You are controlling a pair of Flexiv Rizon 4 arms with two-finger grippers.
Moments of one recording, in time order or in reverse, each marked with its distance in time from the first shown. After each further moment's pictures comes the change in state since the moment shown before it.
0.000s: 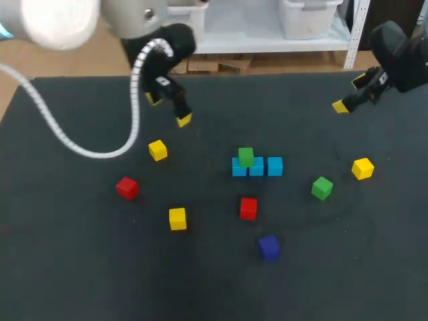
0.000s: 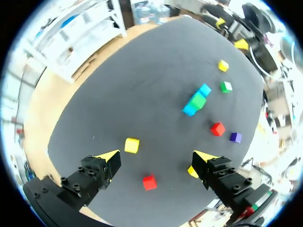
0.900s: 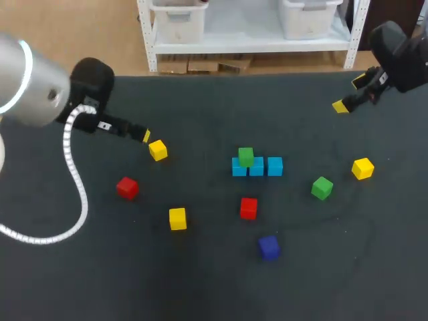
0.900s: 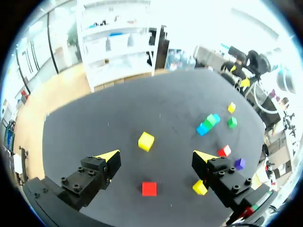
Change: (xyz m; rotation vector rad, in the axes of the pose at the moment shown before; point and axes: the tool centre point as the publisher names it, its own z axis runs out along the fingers) left arm 0.063 0.023 0.006 -0.036 -0.544 -0.278; right arm 0.000 0.000 0.000 0.000 0.000 0.000
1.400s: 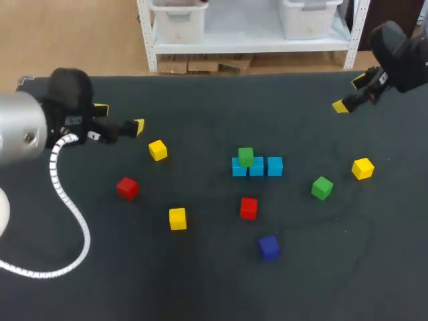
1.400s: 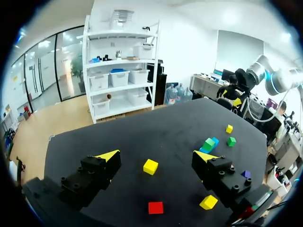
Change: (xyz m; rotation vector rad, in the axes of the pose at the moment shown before) left arm -0.013 0.006 -0.017 -0.017 -0.321 0.055; right arm 0.000 0.000 0.000 0.000 0.000 0.000
